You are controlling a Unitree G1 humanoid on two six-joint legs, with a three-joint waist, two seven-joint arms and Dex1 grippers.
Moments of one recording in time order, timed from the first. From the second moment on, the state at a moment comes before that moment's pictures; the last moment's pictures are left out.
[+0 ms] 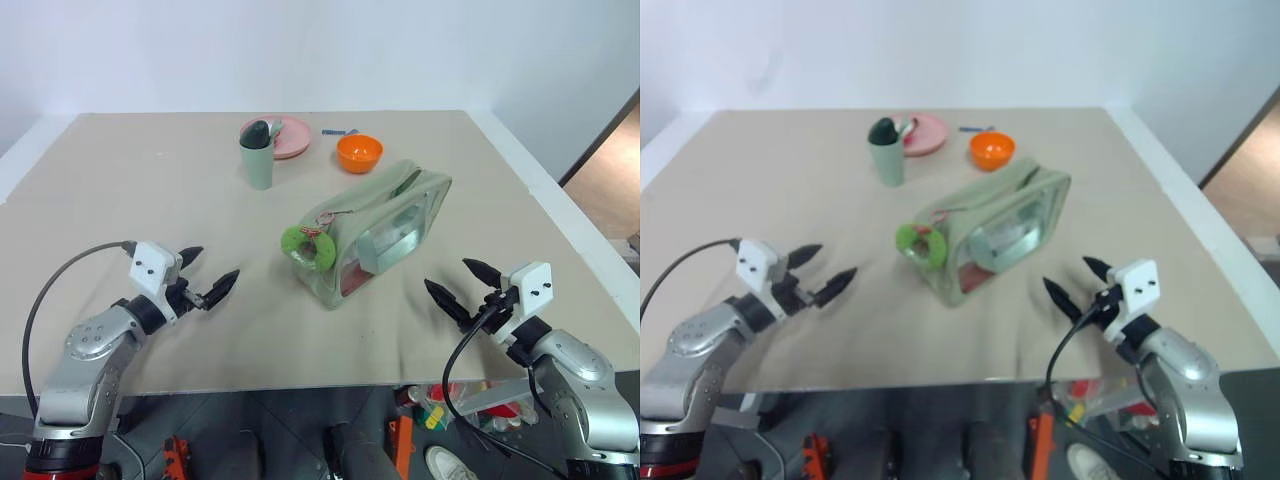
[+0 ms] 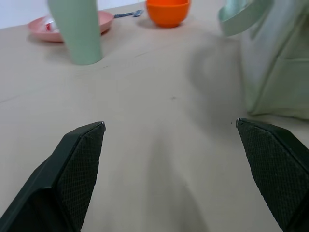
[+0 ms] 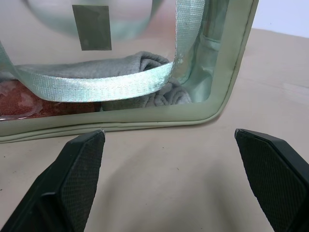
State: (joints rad) left arm -0.10 0.52 0.19 -0.31 -0.47 0.40 -0.66; right arm 0.02 -0.54 -0.28 -0.24 0.41 0.23 0.63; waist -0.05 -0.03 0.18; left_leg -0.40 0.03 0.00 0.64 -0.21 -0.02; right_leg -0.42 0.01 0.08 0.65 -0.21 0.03
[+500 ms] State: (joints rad) left arm -0.40 0.77 0.13 -0.54 -0.92 0.79 -0.86; right arm -0.82 -0.93 0.04 0.12 0.20 -0.09 1.19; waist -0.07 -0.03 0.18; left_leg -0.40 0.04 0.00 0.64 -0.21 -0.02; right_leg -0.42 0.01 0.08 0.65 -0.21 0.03
